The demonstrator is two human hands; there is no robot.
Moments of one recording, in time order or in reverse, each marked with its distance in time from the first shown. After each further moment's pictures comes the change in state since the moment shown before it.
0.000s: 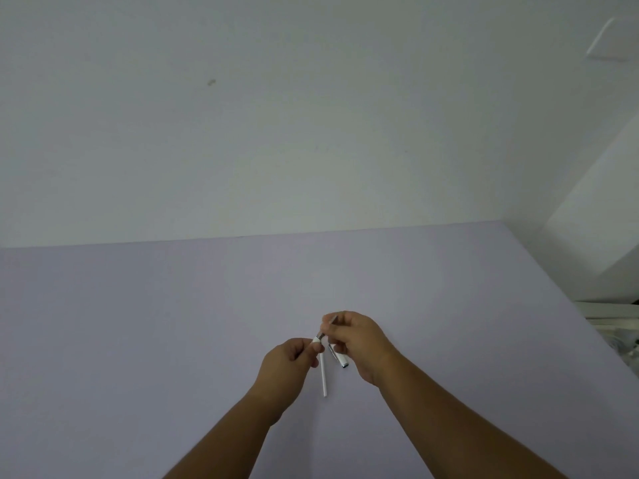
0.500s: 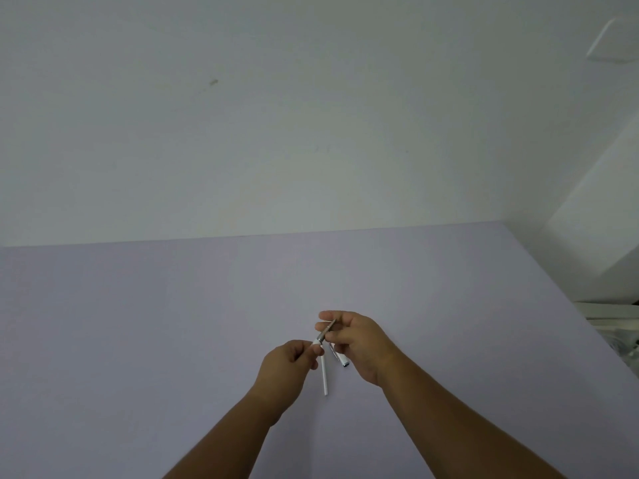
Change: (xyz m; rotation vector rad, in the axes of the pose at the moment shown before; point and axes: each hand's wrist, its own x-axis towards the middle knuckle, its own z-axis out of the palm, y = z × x) left_hand -0.003 -0.001 -0.001 0.039 0.001 0.014; right_hand -0.002 0.000 -0.002 0.032 -0.080 0.014
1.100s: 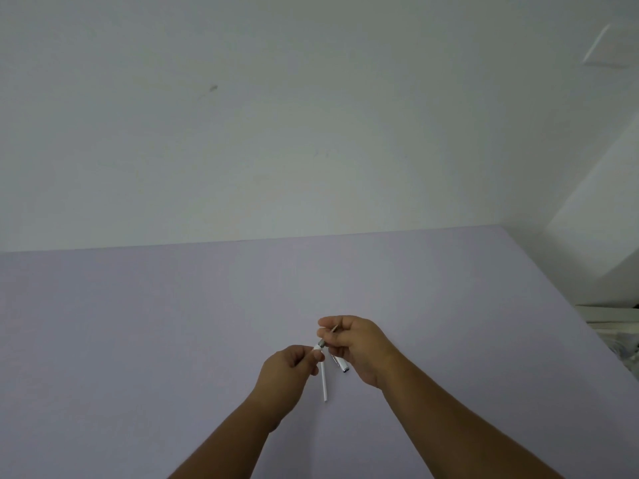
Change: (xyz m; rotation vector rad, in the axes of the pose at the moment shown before) left_hand 0.000 0.000 0.000 -0.012 -0.013 -0.007; right_hand 0.004 0.000 -0.003 0.011 0.002 -0.010
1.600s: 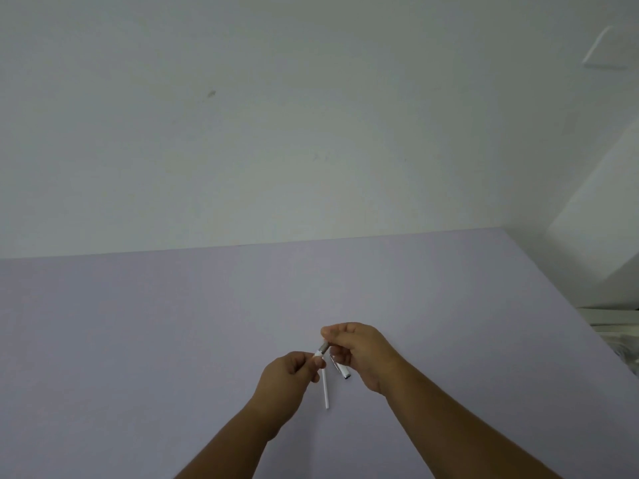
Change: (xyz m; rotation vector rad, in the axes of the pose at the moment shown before) left_hand 0.005 -0.004 -0.001 -0.038 -0.018 -0.016; right_hand 0.004 0.001 -0.003 -0.025 0.014 0.028
